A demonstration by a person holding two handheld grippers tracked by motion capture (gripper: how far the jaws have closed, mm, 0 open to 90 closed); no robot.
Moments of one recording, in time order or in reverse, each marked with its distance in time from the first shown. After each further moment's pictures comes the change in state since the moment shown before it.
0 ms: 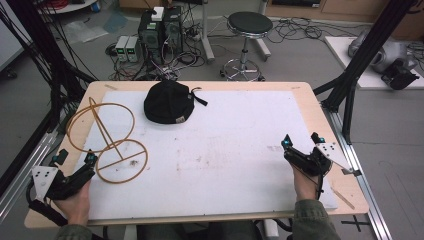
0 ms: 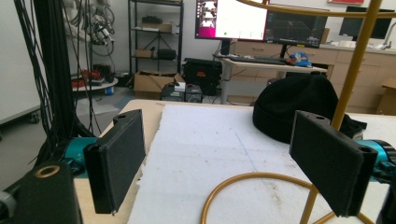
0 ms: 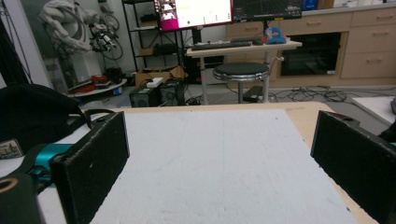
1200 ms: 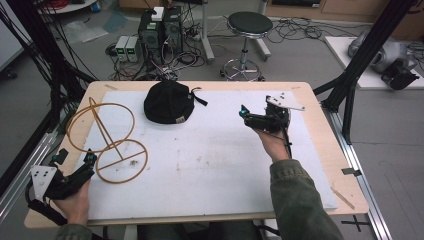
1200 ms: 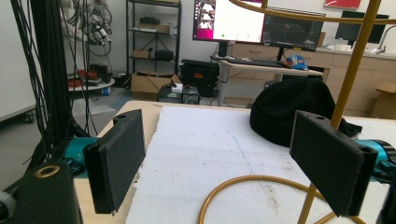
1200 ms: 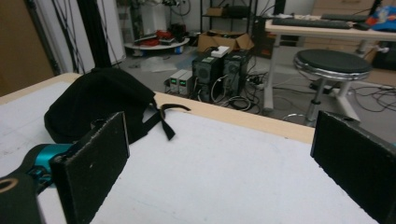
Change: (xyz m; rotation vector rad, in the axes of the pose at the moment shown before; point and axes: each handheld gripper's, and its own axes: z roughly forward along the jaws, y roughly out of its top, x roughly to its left) left arm 0.002 0.001 0.001 -0.004 -0.006 -0.016; right arm 0.087 0.062 0.108 0.179 0.285 -0.151
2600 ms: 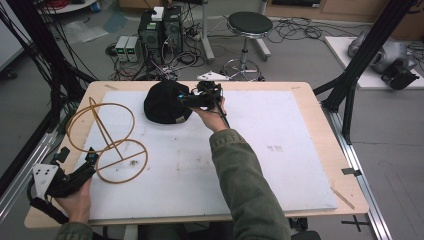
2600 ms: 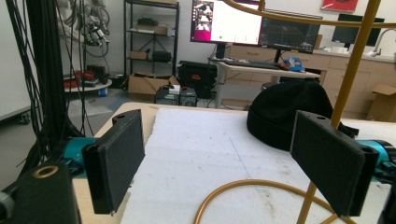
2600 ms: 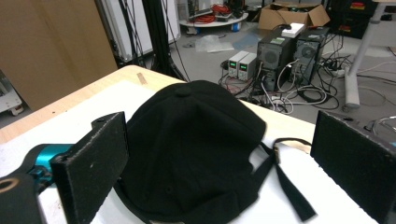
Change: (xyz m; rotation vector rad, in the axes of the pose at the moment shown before) left arm -0.002 0.000 0.005 -0.008 -0.008 -0.009; right arm 0.109 0.026 0.160 0.114 0.225 0.014
